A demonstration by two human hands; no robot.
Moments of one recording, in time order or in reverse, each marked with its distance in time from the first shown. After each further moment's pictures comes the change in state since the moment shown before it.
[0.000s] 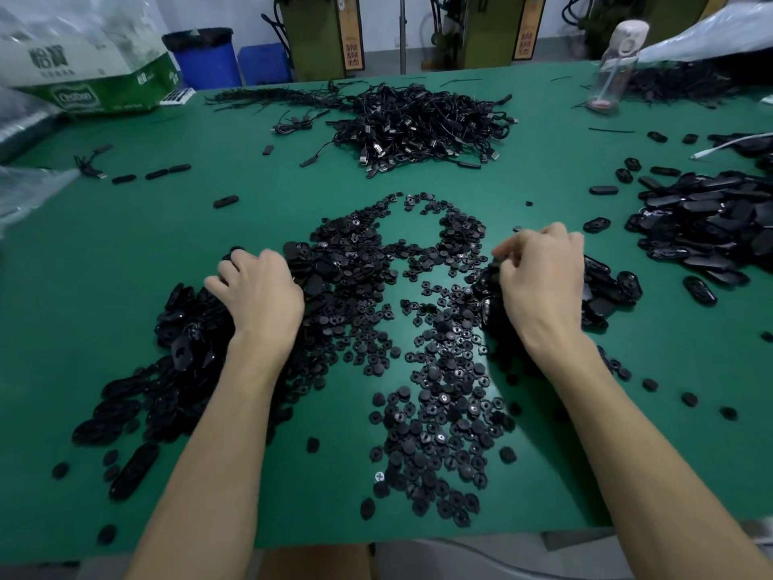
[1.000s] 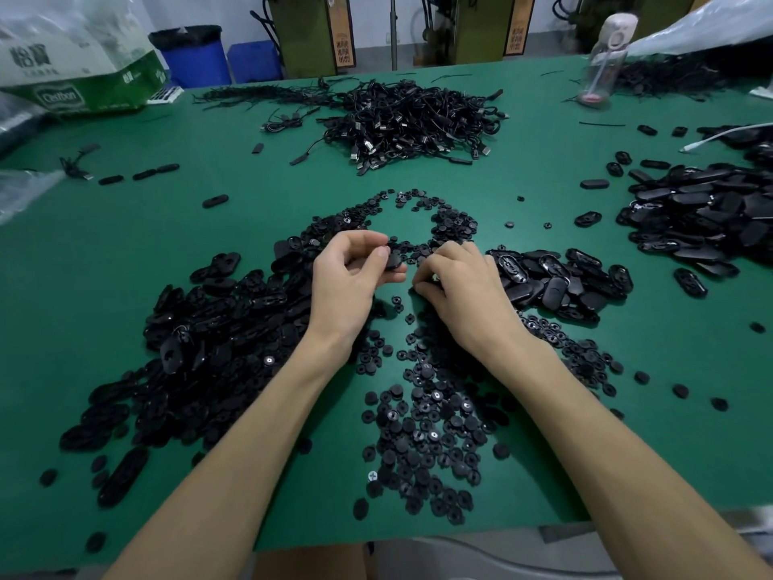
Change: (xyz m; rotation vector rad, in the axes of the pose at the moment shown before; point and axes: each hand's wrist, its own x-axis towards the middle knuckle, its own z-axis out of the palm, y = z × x) left_hand -0.044 0.059 0.020 -1.377 -0.210 0.275; right_hand -0.019 -0.018 0.029 -0.011 -0.273 -0.452
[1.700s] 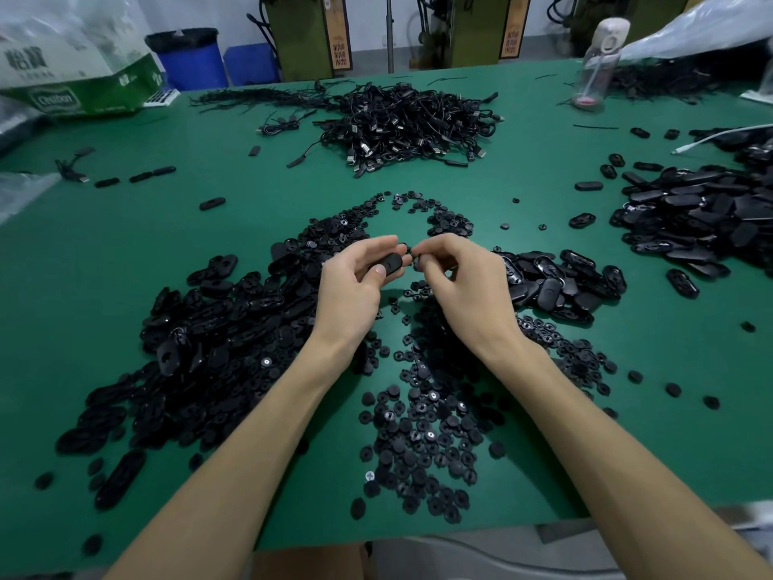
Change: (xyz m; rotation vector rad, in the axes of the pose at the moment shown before) left_hand -0.001 -0.003 0.006 0.116 -0.079 -0.013; right_hand -0.002 -0.013 -0.011 0.478 0.206 0.166
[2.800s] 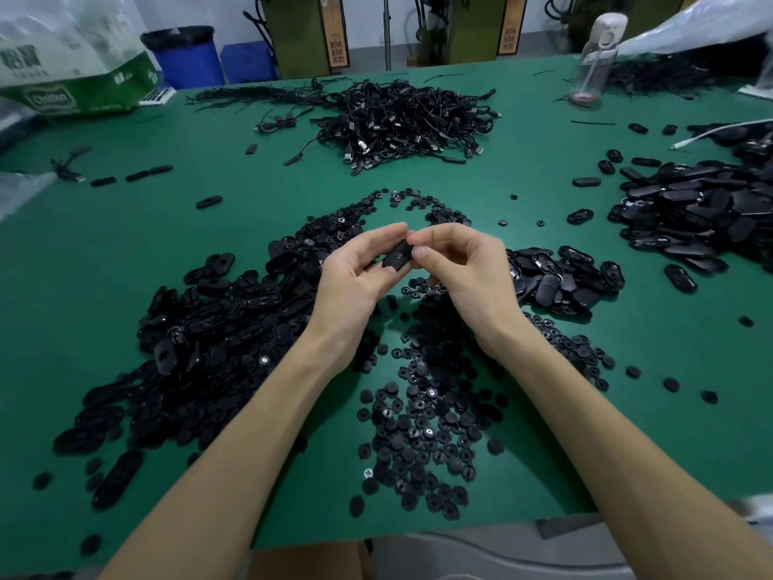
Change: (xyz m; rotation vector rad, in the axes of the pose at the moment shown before) left_hand -0.004 0.006 -0.002 -0.305 -0.145 -0.053; right_hand 0.004 0.003 -0.006 0.538 -0.058 0.142
